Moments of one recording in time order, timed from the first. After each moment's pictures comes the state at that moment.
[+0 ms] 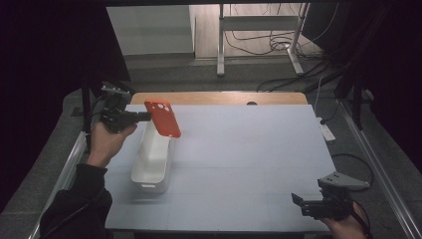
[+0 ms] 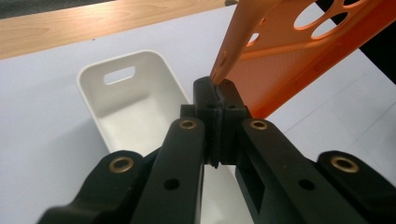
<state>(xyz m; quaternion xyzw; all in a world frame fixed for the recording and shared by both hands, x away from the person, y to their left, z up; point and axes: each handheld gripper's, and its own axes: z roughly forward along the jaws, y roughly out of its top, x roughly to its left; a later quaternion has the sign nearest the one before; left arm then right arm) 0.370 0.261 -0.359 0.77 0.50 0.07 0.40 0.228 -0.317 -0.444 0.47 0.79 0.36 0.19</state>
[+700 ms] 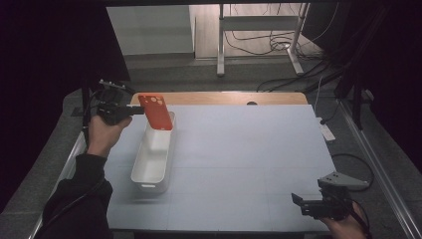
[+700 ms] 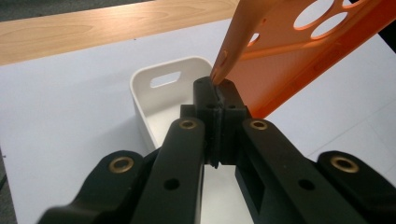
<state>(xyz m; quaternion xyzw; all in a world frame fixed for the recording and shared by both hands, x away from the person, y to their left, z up) 0.397 0.281 -0.368 0.75 0.54 0.09 0.38 0.229 -0.317 -0.445 0.47 0.79 0.35 0.19</state>
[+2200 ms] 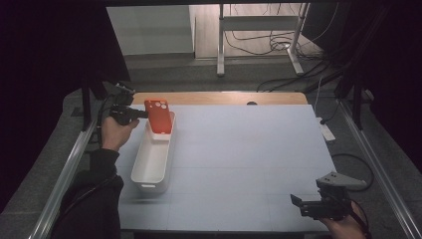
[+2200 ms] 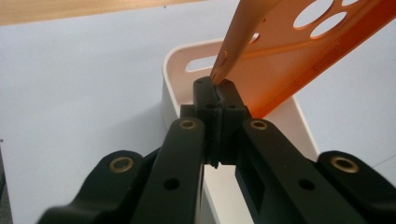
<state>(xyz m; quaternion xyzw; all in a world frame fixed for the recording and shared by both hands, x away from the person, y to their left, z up) 0.437 0.276 -0.416 0.74 0.59 0.07 0.32 0.229 -0.315 -0.446 0.46 0.80 0.35 0.18</state>
